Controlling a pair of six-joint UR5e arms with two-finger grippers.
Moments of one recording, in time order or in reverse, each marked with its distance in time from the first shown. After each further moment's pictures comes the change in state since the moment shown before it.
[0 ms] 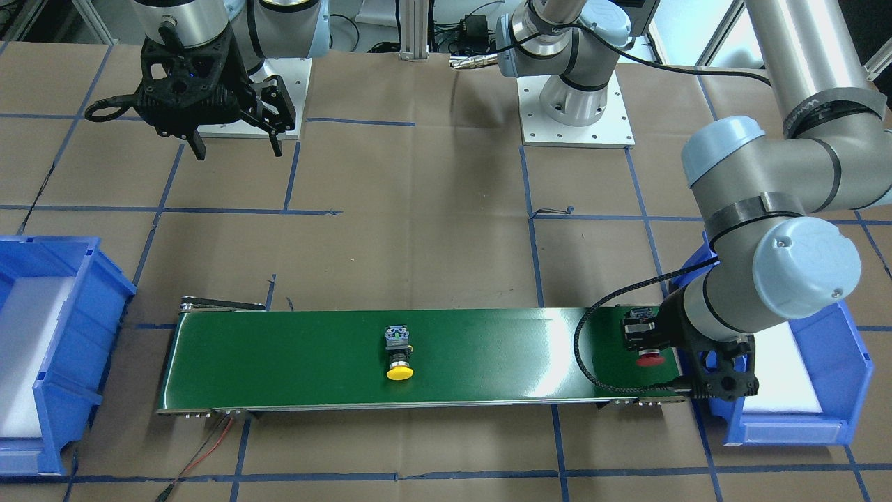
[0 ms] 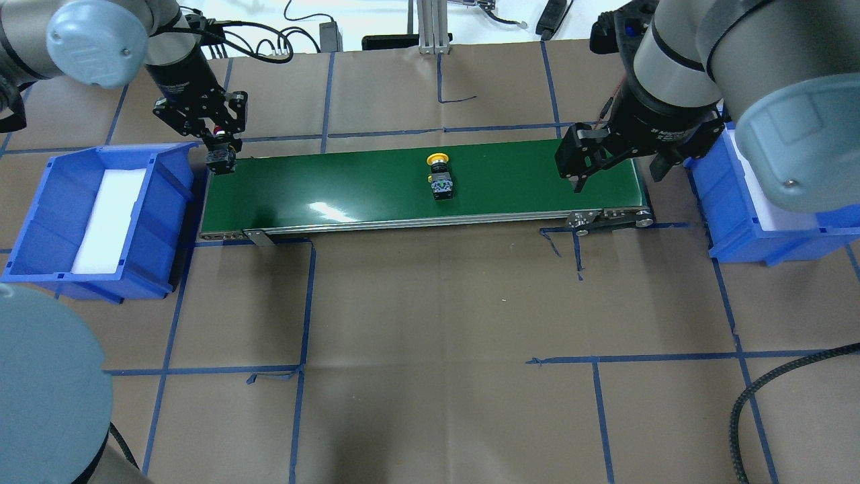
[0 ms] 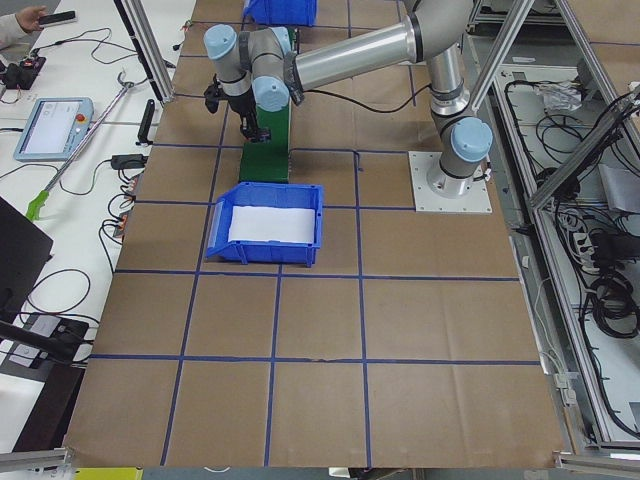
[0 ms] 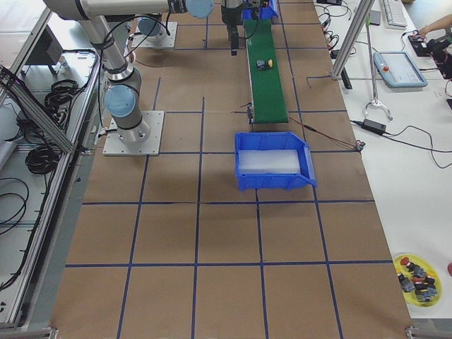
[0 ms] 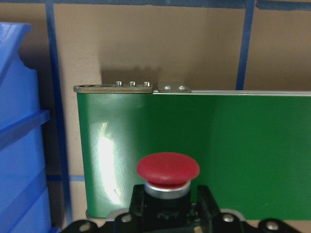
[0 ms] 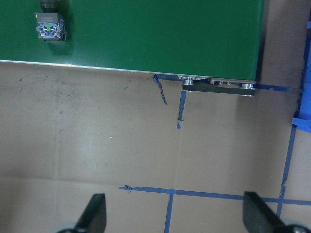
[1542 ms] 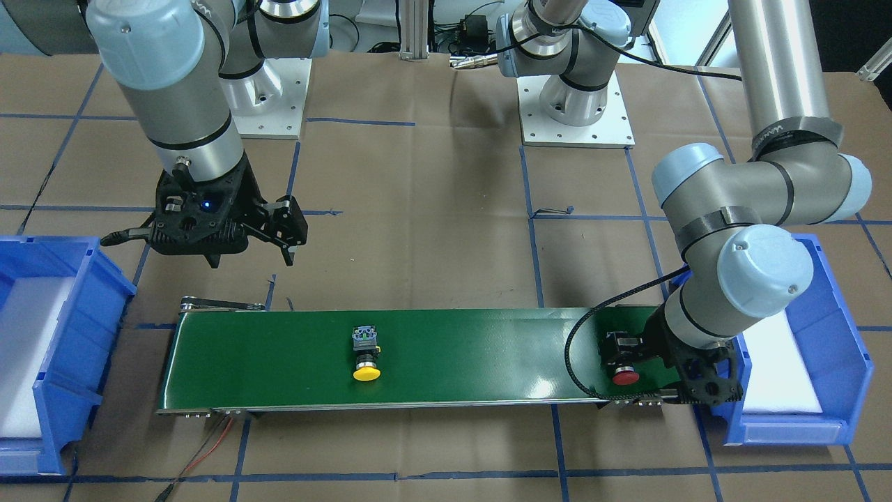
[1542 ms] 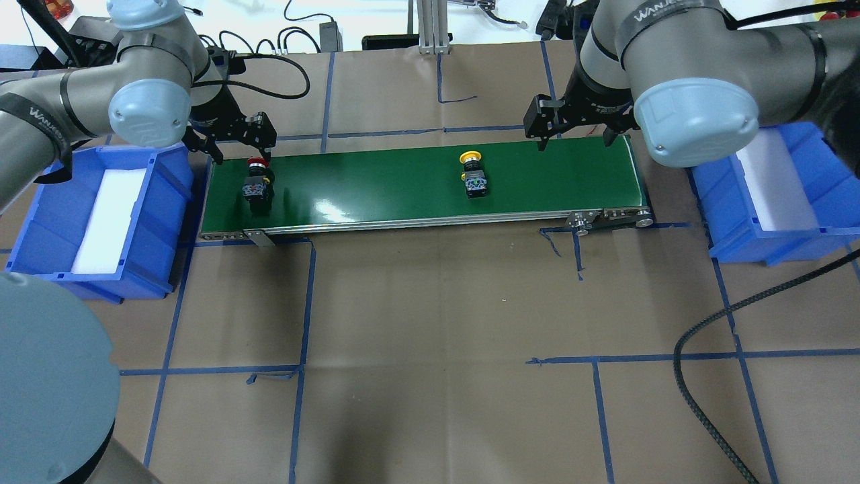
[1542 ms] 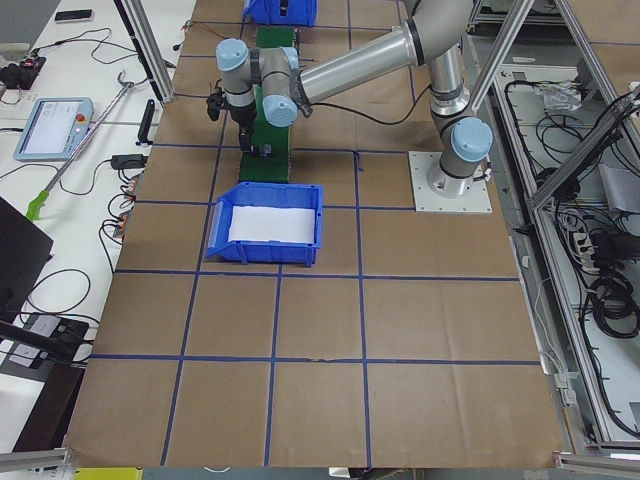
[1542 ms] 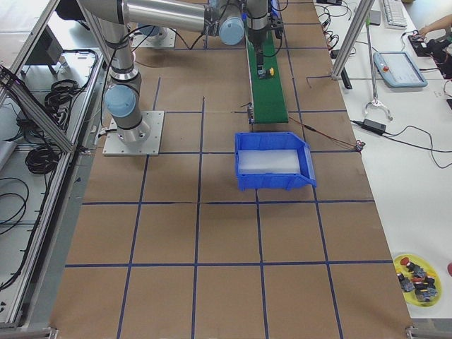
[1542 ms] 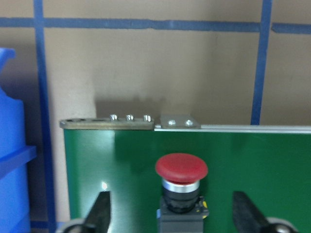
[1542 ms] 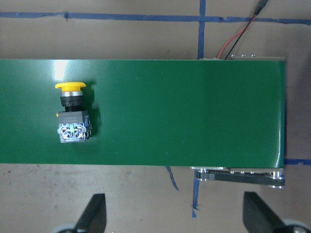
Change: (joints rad) left arm 0.008 0.015 -0.076 0.185 0.002 -0.007; right arm 0.001 0.305 -0.076 -0.348 0.034 0.073
